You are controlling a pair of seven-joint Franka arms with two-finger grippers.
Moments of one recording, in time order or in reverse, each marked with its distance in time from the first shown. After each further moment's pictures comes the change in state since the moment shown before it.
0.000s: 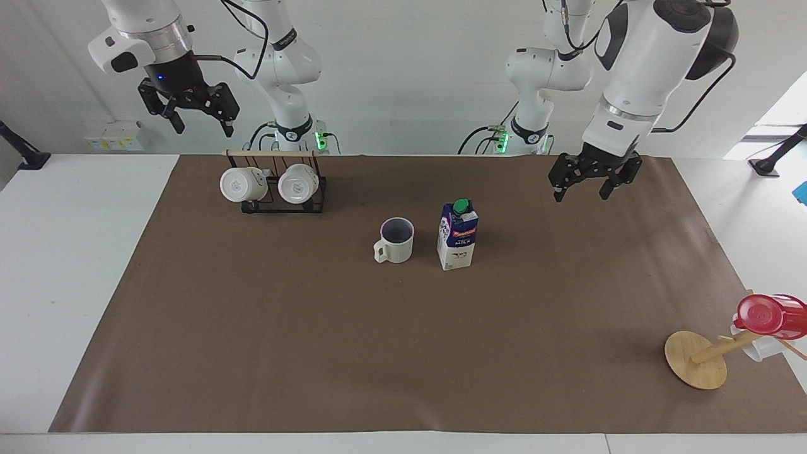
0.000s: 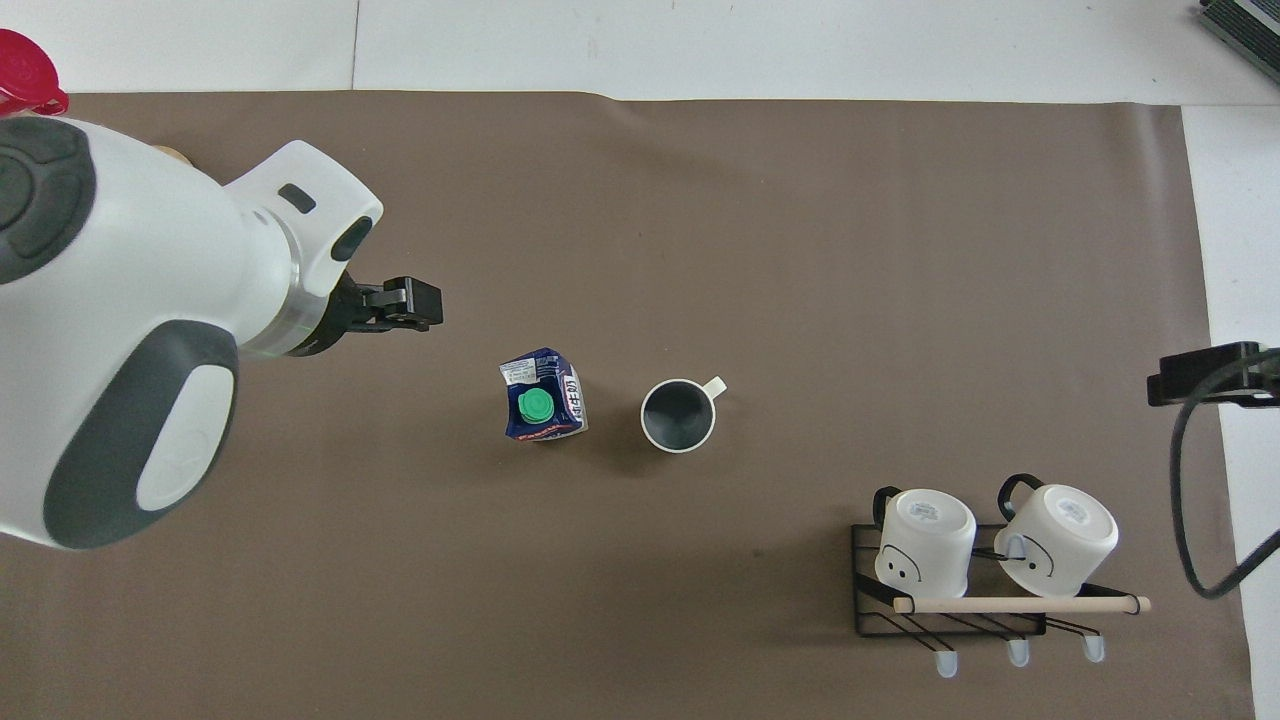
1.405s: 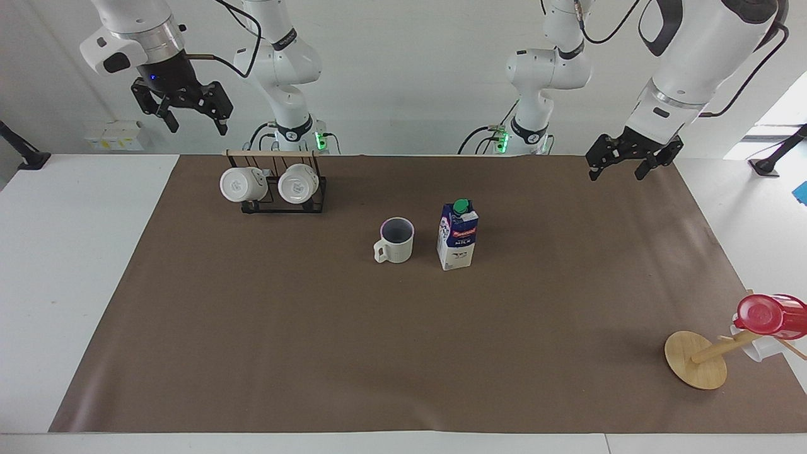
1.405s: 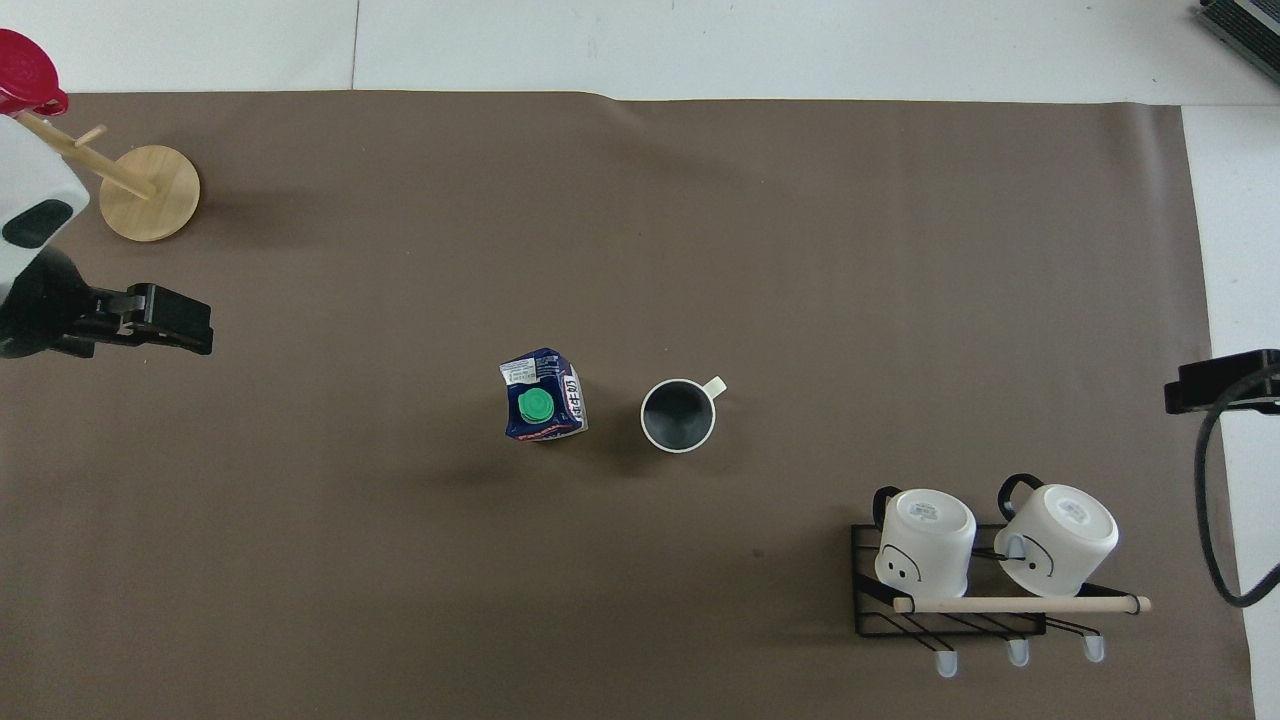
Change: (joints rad) left arm 0.091 -0.032 0.005 0.016 0.000 -0.171 0.125; right arm -0.007 -0.001 -0.017 0.000 0.000 -0.016 -0.044
